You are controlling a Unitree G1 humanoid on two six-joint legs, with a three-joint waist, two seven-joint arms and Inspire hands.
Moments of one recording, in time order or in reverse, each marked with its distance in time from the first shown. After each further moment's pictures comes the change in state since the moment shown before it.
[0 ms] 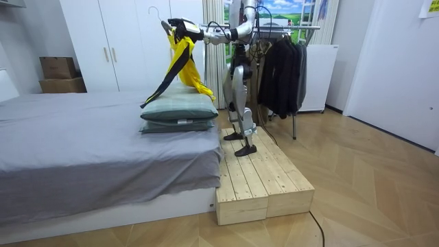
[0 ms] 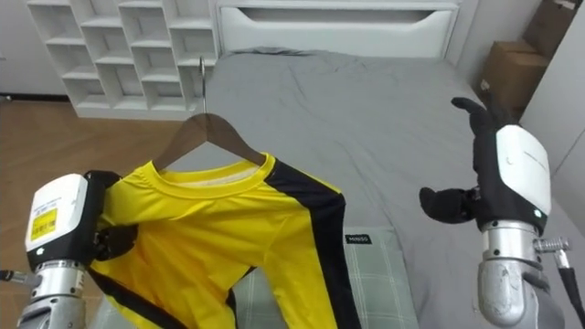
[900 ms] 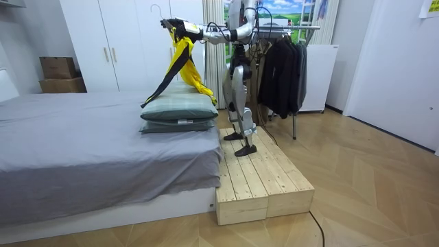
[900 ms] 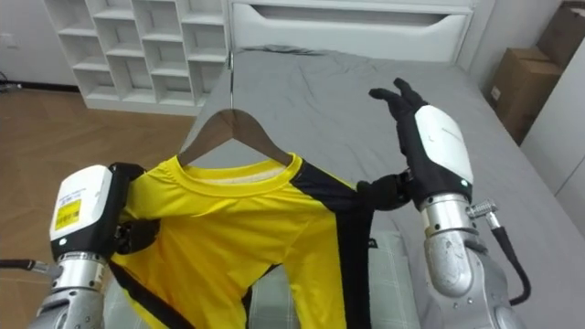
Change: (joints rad) left arm -0.008 -0.054 -0.078 -0.078 -0.004 0.025 -0.041; right arm -0.111 0.035 0.185 0.086 0.033 0.001 0.124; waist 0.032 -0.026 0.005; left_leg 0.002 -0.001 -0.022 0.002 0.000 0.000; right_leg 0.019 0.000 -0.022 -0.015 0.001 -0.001
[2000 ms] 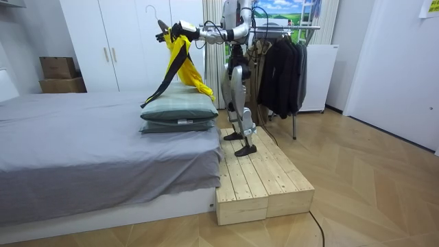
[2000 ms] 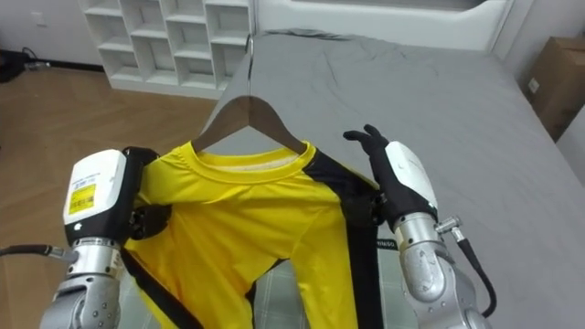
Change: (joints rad) left arm -0.045 -0.034 0.020 -0.023 0.092 0.029 -0.005; right arm -0.032 0.067 0.015 0.135 0.051 -0.014 0.043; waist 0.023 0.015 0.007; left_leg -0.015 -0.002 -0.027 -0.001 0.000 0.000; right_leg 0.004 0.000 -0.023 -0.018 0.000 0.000
